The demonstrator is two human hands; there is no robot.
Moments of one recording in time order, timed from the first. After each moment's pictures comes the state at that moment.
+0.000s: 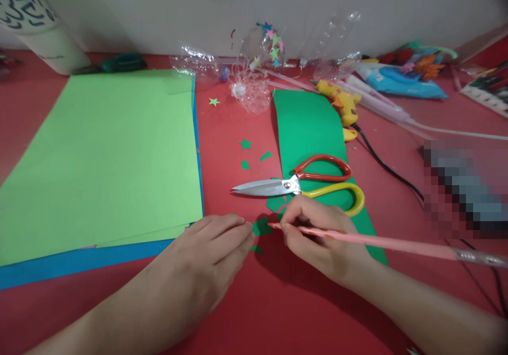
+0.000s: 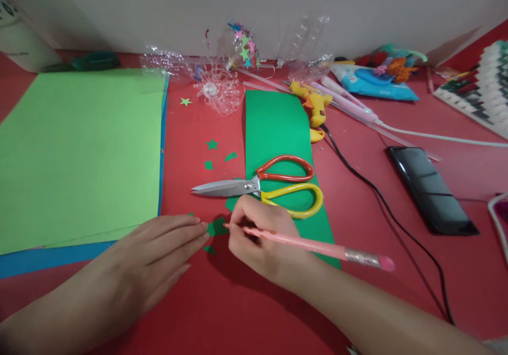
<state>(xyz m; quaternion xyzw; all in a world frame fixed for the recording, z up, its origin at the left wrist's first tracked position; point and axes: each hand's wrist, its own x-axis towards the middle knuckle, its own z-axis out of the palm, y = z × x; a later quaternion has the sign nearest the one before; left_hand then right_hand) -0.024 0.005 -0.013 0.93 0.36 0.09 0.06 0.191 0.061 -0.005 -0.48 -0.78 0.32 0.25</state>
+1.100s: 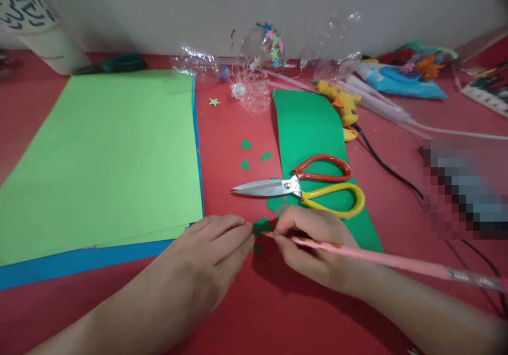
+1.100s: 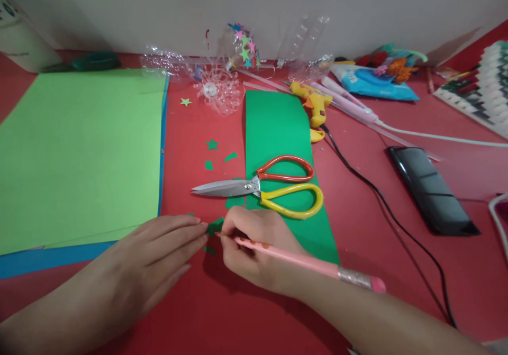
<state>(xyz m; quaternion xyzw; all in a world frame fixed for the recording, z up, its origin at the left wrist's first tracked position) -0.024 0.007 -0.012 0.93 0.35 0.09 0.08 0.193 0.059 -0.006 -0.40 -0.82 0.33 0.23</state>
